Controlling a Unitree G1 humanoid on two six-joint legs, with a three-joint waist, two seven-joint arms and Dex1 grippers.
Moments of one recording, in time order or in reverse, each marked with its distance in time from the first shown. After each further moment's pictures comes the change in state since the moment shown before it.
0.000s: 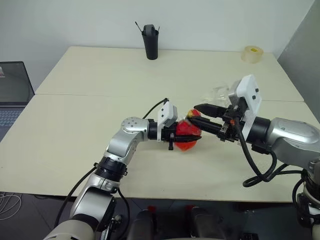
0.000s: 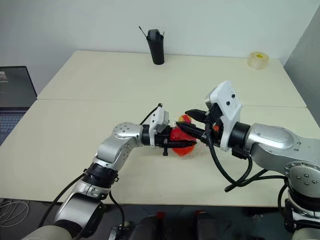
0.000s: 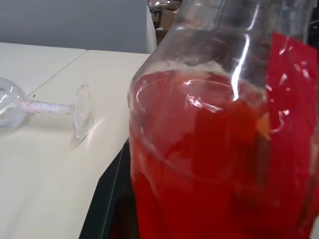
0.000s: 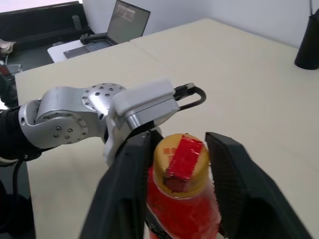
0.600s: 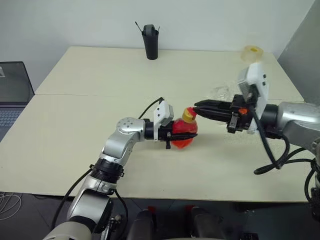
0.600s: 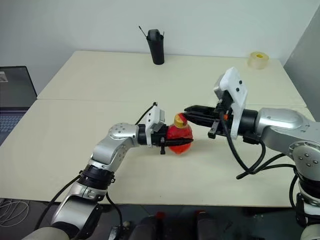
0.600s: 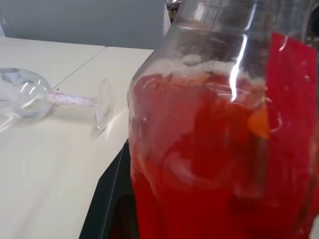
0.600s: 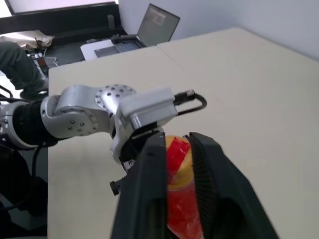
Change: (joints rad) left arm 0.037 0.031 0.023 -0.050 0.002 0.014 0.044; right arm -0.084 -0.120 0.015 0.159 -0.097 -0.126 0.364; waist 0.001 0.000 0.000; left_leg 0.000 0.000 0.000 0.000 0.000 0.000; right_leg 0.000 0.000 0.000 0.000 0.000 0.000
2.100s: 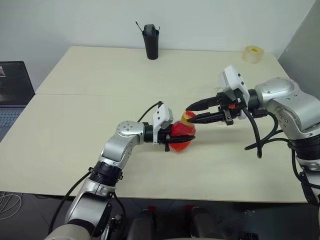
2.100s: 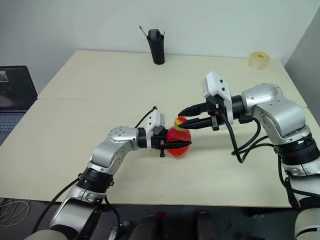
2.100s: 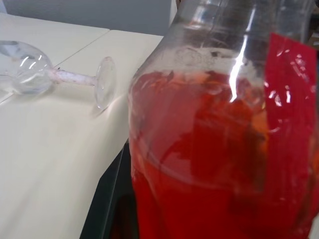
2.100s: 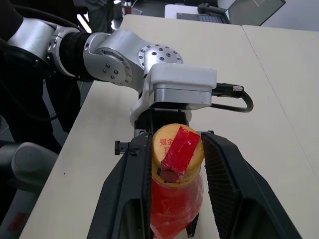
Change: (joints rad) left arm 0.018 -0.010 -0.003 -0.014 0.016 0.039 0.023; right arm -0.194 0.038 0.361 0.477 -0.541 -0.442 0.746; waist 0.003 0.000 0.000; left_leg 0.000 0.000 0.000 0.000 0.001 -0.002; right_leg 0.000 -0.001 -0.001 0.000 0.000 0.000
